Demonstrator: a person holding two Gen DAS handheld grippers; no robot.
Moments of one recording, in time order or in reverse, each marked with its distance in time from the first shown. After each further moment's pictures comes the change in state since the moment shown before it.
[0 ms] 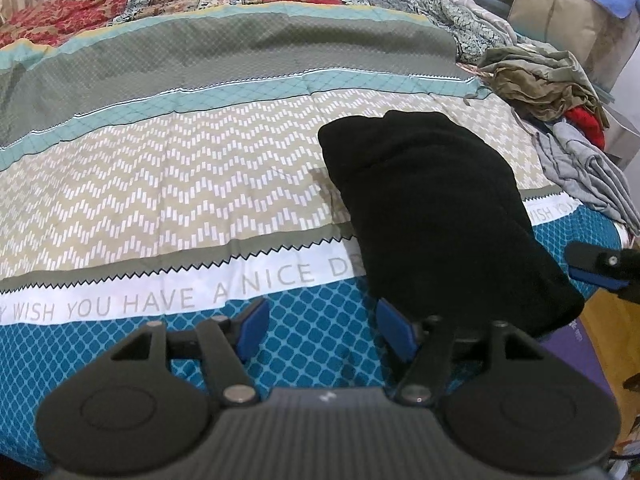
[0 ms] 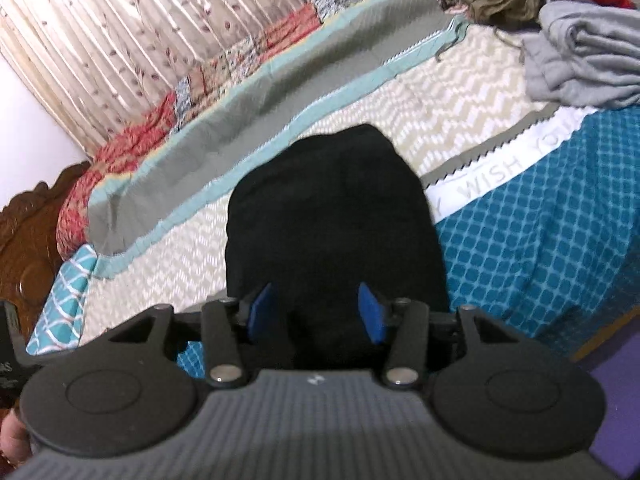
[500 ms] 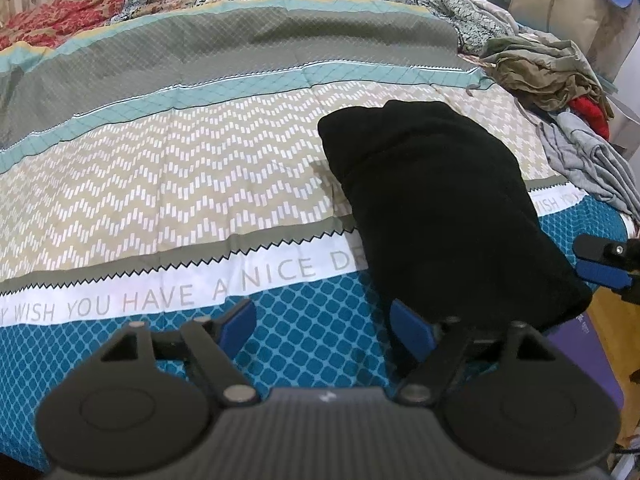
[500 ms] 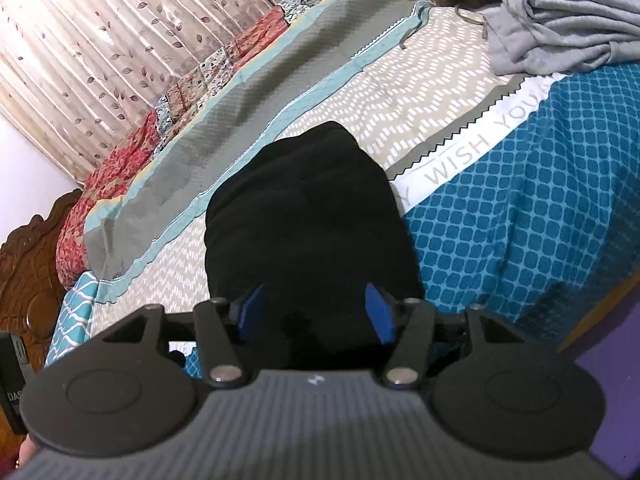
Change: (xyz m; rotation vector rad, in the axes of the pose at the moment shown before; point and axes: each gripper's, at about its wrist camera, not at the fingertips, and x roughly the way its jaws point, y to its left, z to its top) left arm 0.007 -0.001 -0.001 0.015 0.018 0.016; right arm 0.001 -0.024 0.002 0.107 0.014 -0.003
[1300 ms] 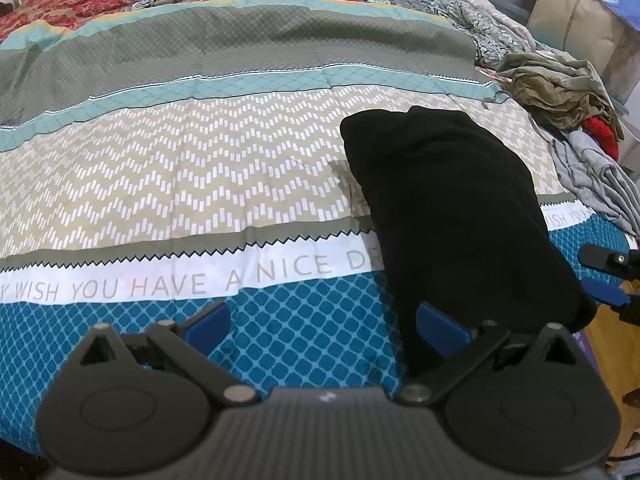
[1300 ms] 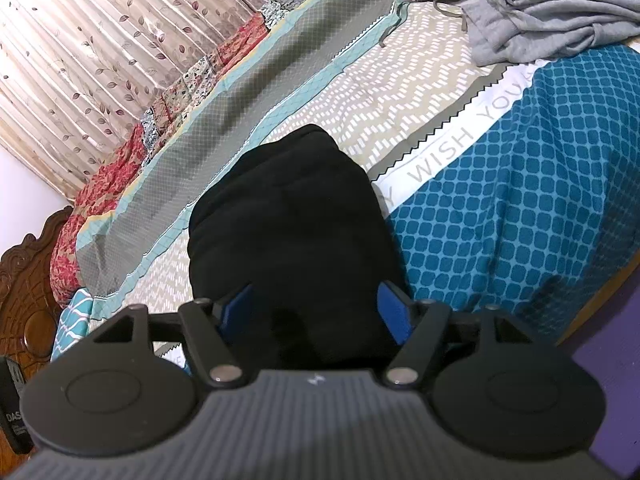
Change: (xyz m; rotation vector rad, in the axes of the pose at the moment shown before) left arm -0.002 0.013 -0.004 -0.072 -0.012 0.002; right arm 0.002 -0.010 0.004 0.051 -0.007 -0.019
